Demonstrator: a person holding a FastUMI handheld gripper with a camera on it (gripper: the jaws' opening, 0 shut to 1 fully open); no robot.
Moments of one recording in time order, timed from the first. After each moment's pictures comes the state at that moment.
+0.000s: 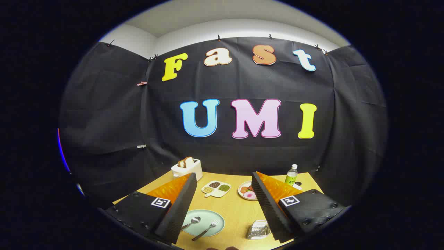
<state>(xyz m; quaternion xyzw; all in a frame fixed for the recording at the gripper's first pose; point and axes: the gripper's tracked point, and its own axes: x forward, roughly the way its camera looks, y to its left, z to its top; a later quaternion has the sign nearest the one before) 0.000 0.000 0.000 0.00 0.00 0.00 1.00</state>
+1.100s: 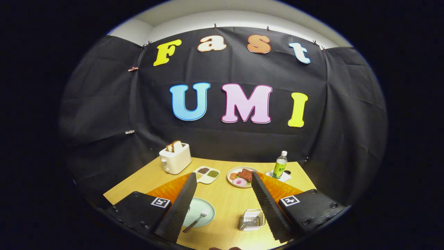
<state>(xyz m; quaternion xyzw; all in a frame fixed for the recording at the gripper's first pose) 0.002 -0.010 -0.045 -0.02 0.06 -0.05 1.00</state>
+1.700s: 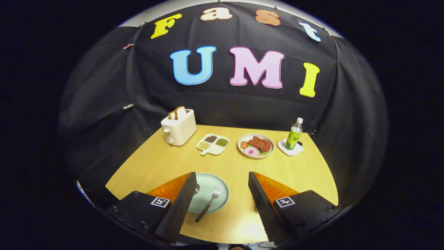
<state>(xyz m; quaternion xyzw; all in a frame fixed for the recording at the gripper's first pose) 0.036 0.036 -0.148 0.00 0.23 -0.05 0.97</state>
